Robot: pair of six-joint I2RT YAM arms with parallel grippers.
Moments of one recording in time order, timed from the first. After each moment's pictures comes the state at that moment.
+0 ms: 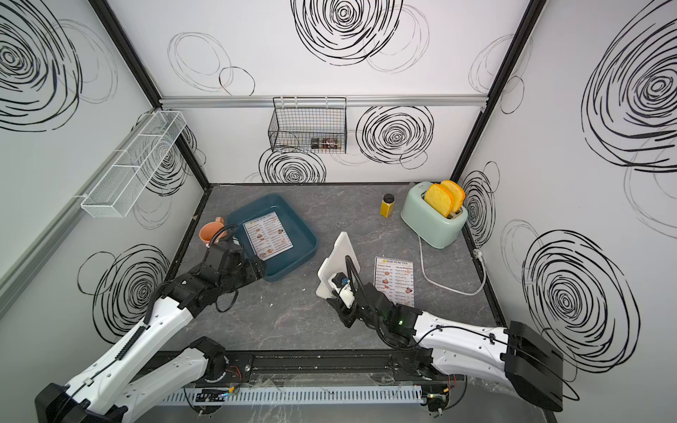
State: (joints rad) left arm -0.39 0.89 0.75 -0.73 -0.10 -0.80; right arm 1.11 0.99 0.34 0.18 0.04 0.16
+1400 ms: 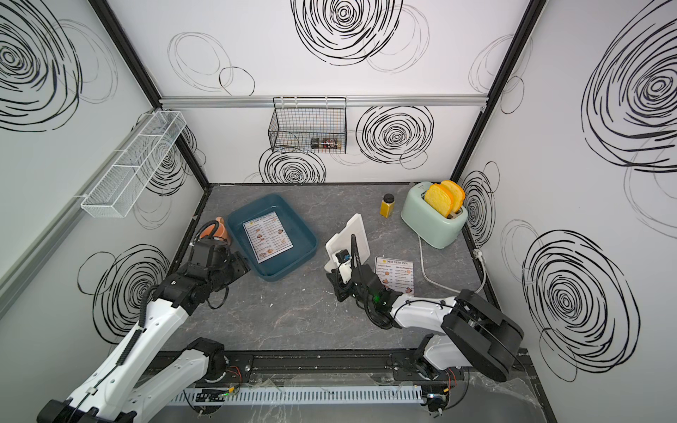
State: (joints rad) left arm -0.22 0.86 0.76 -0.76 -0.11 -0.81; right arm 0.91 1.32 0.40 0.53 -0.01 0.26
